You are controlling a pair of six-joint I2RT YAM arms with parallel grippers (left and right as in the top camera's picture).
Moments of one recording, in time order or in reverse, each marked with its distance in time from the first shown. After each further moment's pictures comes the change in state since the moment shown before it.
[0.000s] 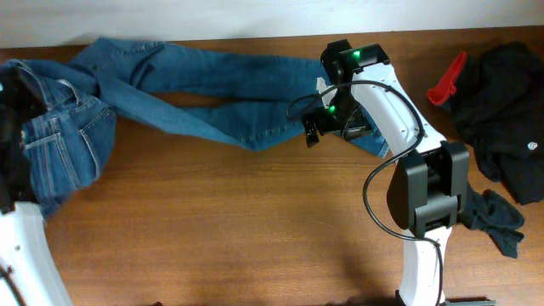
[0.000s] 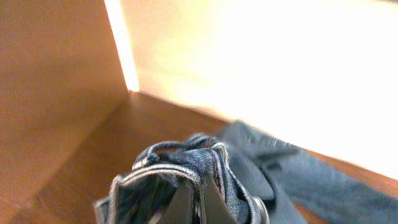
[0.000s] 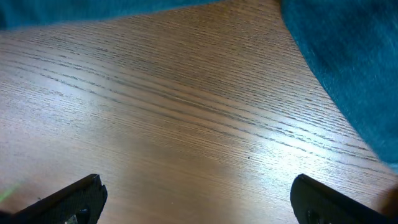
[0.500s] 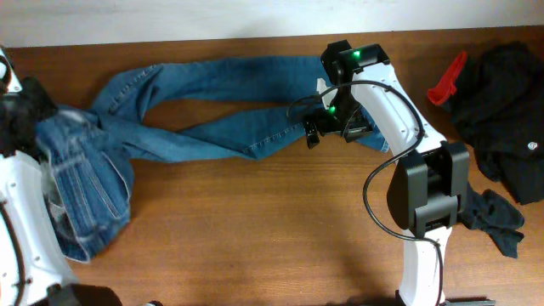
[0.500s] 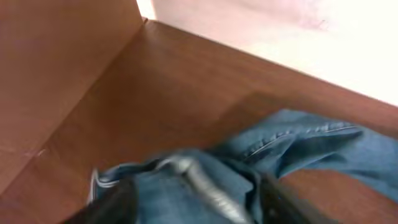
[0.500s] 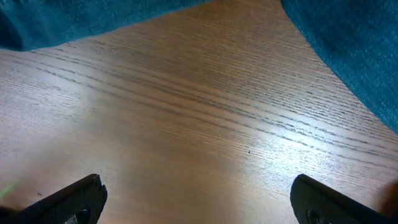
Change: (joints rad) left arm 0.001 0.240 -0.003 -0.051 -0.110 0.029; right arm 0.000 0.000 0.000 -0.018 0.000 0.000
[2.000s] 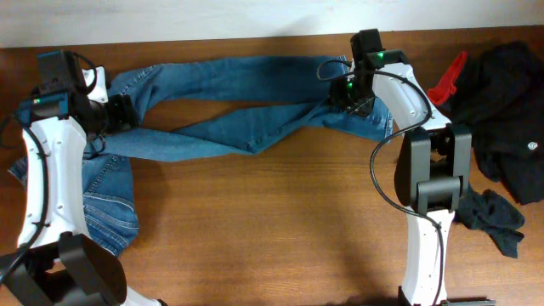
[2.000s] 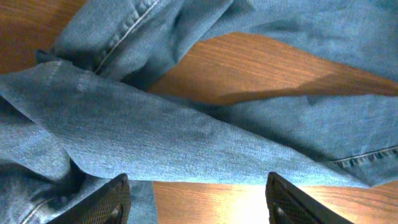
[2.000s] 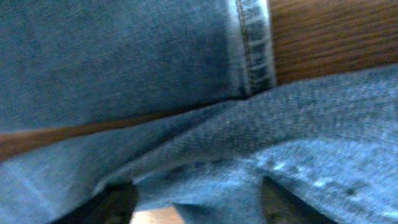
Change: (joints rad) left arm -0.209 0.166 0.000 -0.294 0.178 -0.018; right arm -0.159 0.150 -0.008 0.517 -0.028 0.371
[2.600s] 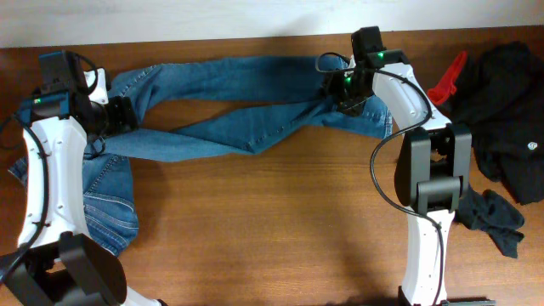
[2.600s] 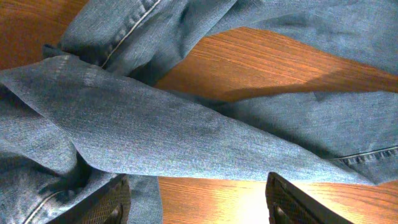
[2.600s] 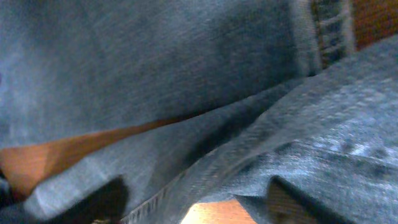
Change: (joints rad) left arm -0.001 0.000 0.000 -0.013 -0.022 0.000; right arm -0.002 0.000 0.000 0.048 -0.151 0.174
